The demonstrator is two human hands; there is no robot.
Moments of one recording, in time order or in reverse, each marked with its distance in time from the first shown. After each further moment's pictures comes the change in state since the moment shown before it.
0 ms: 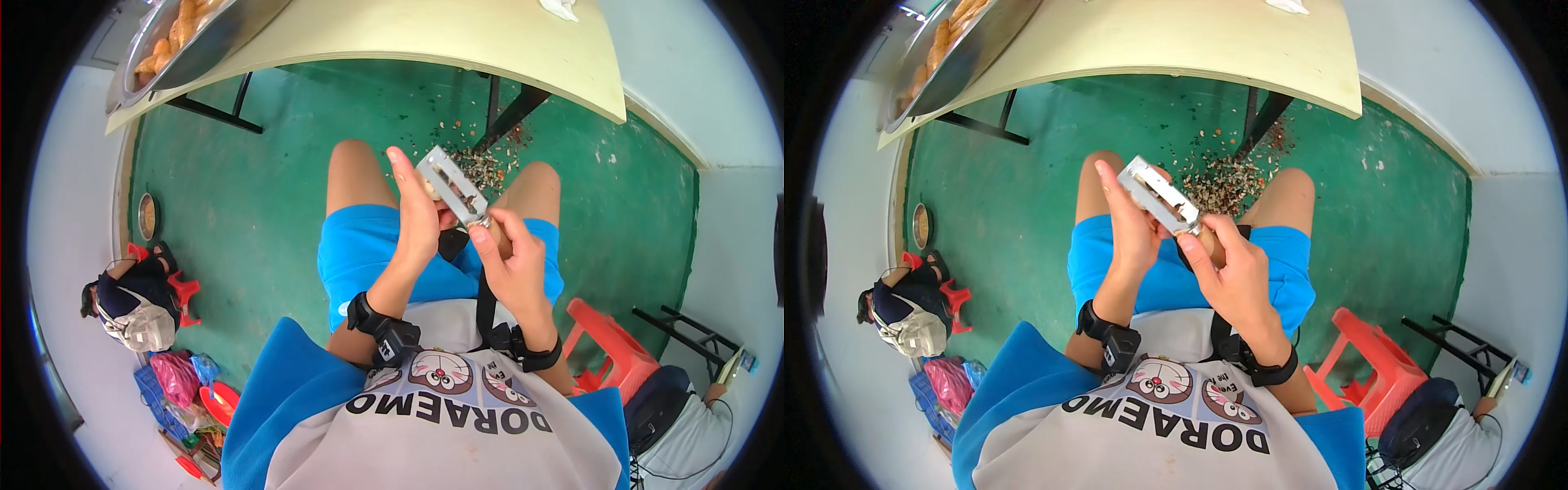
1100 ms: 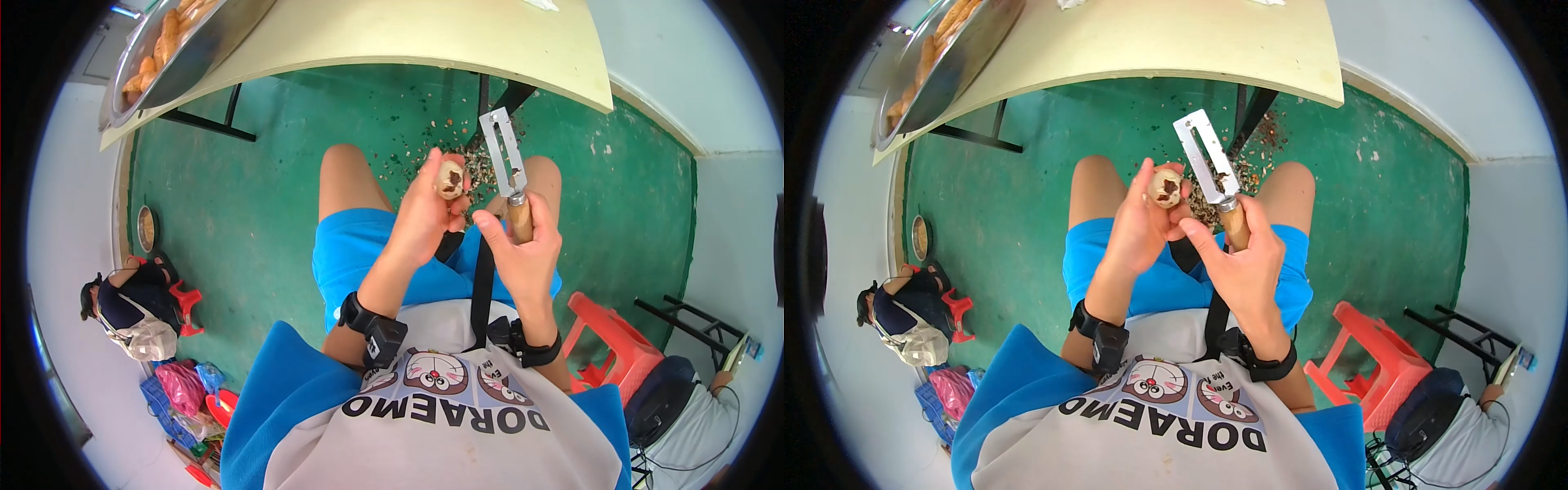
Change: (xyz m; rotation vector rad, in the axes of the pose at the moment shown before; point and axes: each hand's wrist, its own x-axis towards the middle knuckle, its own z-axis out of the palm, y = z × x) left_hand 0.011 -0.015 -0.002 -0.227 -0.229 -0.220; right_hand 0.007 -0.001 -0.015 -0.005 0.242 0.238
